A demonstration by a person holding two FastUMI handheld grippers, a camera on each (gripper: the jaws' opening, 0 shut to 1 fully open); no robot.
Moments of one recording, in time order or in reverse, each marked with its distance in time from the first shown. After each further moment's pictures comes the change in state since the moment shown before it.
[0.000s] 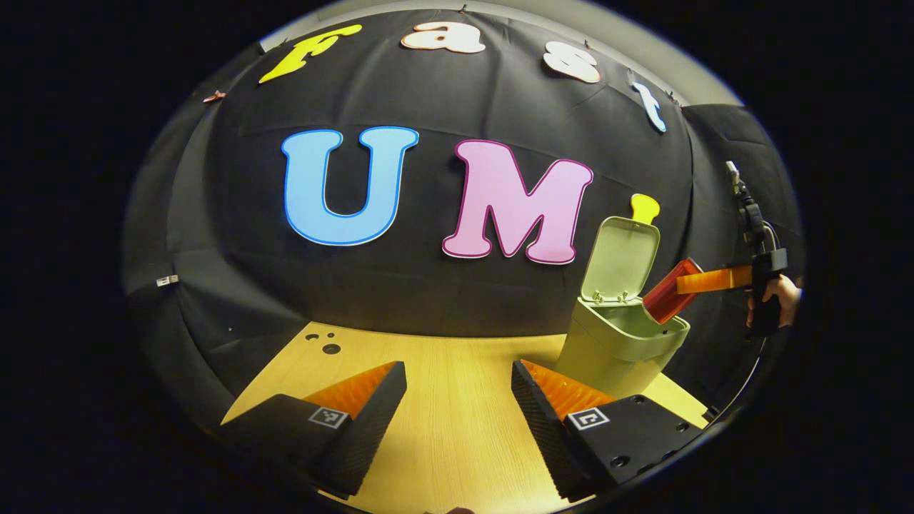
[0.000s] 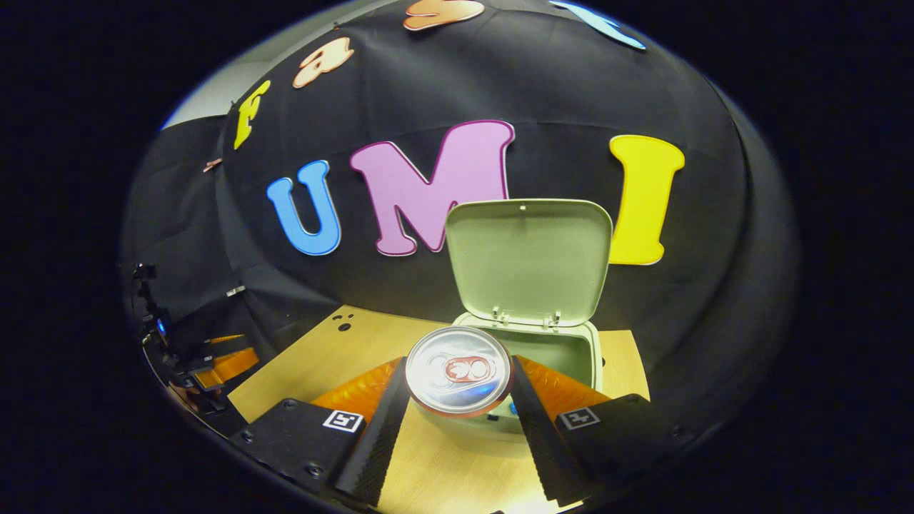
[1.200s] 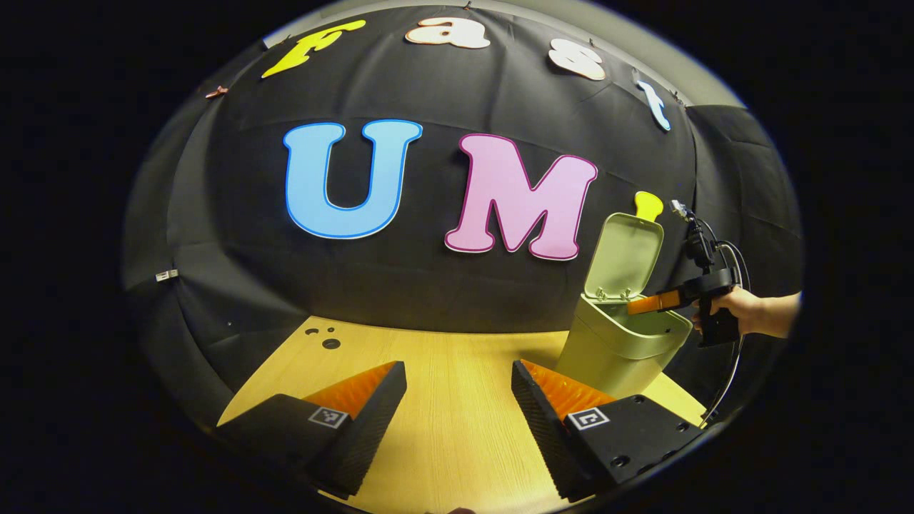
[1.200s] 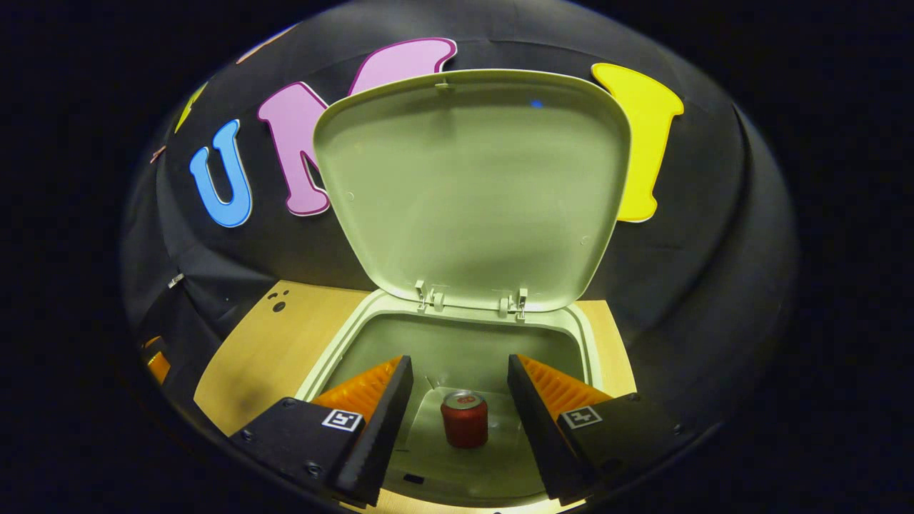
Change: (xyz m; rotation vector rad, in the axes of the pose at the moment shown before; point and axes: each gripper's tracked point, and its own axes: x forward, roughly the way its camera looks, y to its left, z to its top) left arm 0.005 0.003 -0.005 -0.014 0.024 0.003; right arm 0.097 -0.061 -0.043 0.014 0.176 -0.158
